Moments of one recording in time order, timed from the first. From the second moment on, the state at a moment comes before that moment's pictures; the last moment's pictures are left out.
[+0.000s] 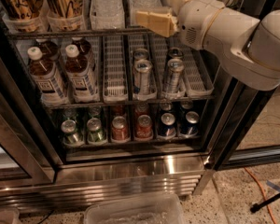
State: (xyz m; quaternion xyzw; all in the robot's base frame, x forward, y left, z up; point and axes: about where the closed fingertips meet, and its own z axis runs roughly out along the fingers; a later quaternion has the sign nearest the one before) arm 0.611 -0.046 1.064 -0.33 0.59 0.22 0.71
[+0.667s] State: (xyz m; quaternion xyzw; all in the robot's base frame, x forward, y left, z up) arm 0.625 -0.032 1.065 -0.35 0.58 0.23 0.70
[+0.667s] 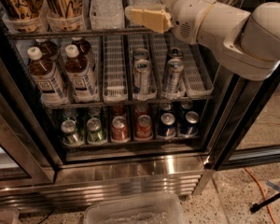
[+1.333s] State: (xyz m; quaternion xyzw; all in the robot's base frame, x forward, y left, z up) arm 0.636 -0.011 1.066 -0.38 0.57 0.25 0.69
